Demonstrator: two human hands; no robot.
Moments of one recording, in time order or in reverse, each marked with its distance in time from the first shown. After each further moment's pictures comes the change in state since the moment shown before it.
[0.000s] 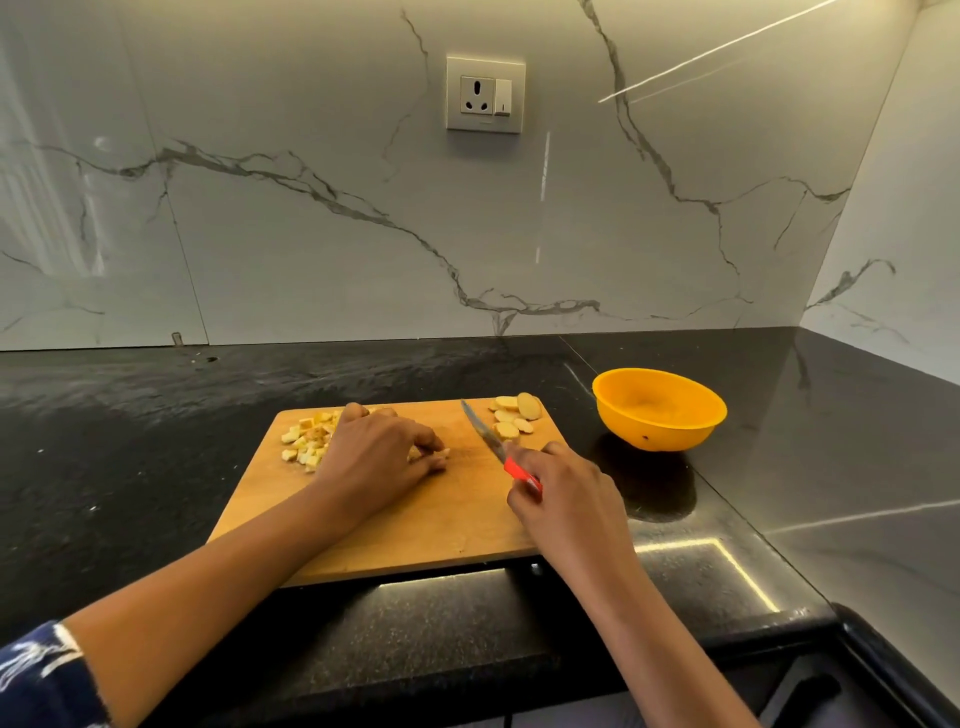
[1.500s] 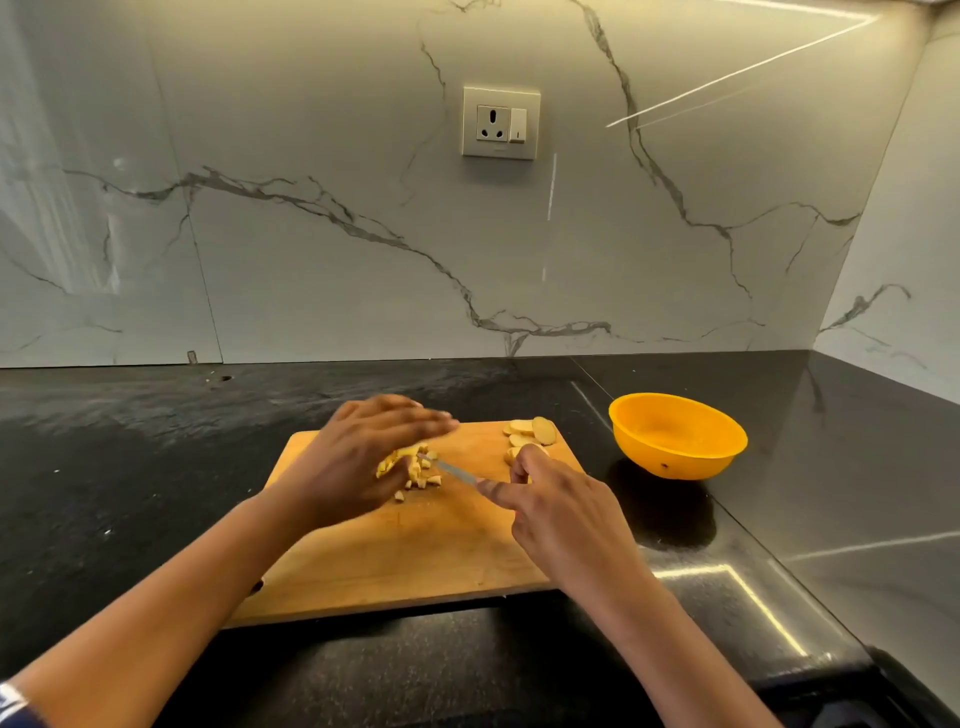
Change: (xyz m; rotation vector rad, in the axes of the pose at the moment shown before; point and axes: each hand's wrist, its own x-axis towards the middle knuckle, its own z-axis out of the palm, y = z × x) left_hand -0.010 -0.046 -0.013 -0.149 0.198 0.305; right_hand 0.012 -0.011 -0.003 -0.207 -0.019 -0.372
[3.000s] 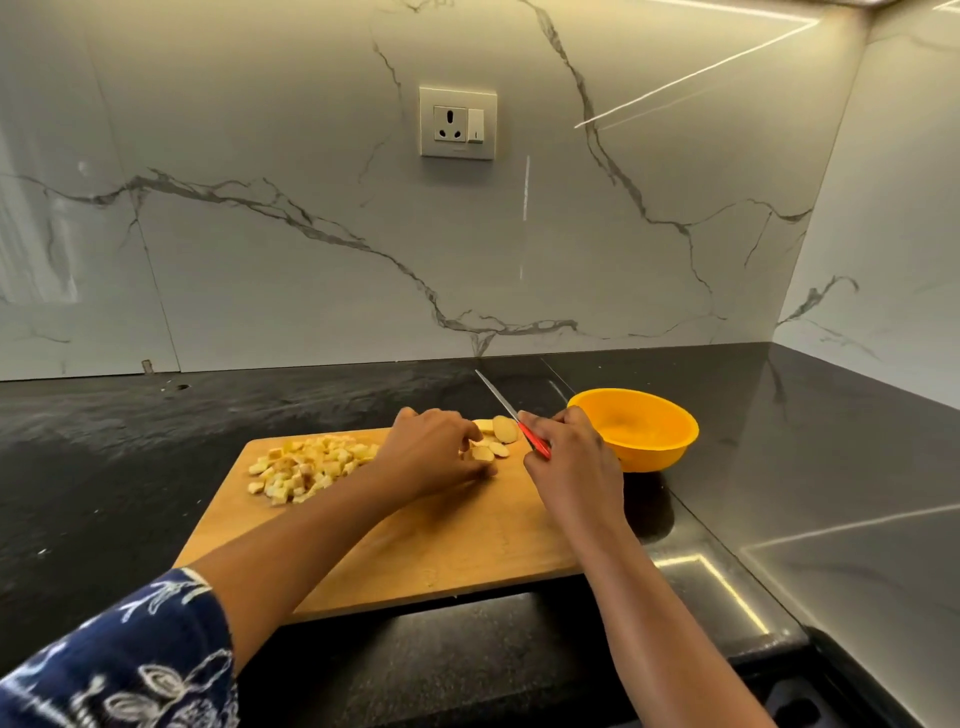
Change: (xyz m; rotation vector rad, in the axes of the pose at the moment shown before) left_hand 0.097 0.060 0.056 0.104 -0.430 -0.296; right_hand 0.017 0.057 0.008 0.142 0.137 0.531
